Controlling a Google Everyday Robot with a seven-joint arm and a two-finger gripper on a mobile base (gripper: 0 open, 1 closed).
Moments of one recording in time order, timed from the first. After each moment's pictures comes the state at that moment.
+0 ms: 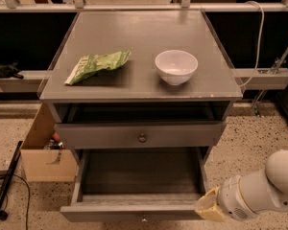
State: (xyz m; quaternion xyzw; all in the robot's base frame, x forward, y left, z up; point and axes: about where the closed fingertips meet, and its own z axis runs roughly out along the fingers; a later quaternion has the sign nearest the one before) arm 0.332 -0.163 0.619 -0.49 0.81 0.24 0.18
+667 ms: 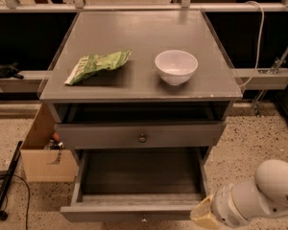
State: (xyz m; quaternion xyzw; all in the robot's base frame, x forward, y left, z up) arm 0.322 -0.156 0.584 -0.49 0.82 0.25 0.17
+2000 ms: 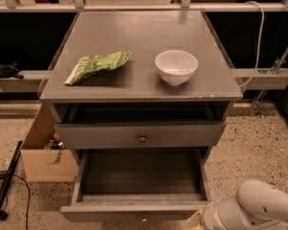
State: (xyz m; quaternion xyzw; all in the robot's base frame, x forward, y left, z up) arm 0.313 -0.145 0.487 -0.45 0.83 0.28 0.15
